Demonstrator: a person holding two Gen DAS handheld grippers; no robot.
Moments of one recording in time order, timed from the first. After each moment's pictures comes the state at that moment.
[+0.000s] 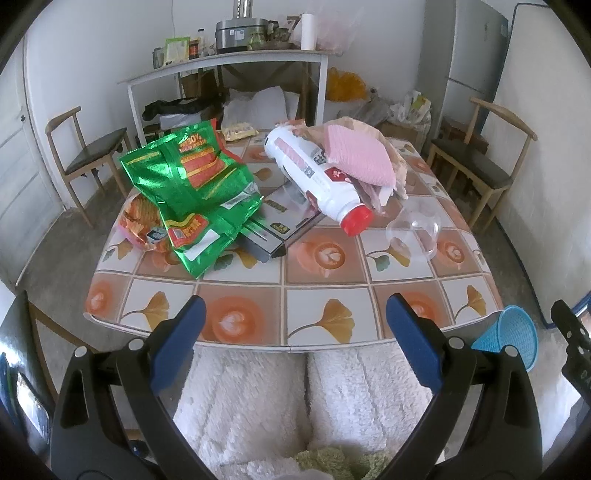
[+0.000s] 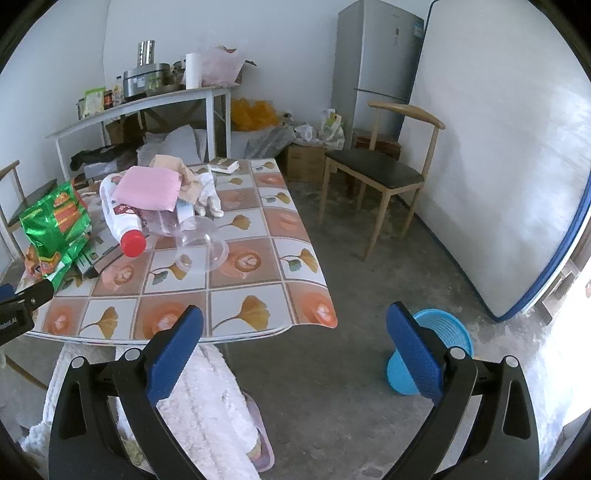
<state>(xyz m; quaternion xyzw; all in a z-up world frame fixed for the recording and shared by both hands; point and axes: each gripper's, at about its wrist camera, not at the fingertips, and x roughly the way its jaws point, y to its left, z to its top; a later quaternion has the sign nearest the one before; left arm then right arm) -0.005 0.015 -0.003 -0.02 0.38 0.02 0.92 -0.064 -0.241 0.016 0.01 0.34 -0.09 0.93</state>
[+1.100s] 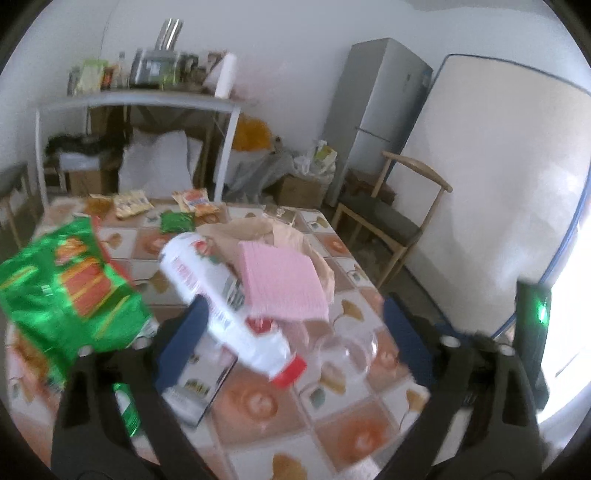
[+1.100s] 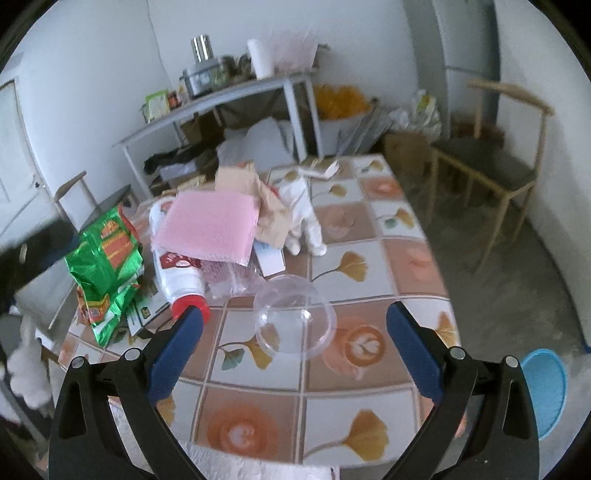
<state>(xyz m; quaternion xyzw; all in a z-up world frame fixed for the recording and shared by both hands) 0.141 0.026 0.033 -0.10 0.30 -0.19 0.93 0.104 -0.215 -0.022 0.08 0.38 0.11 0.92</state>
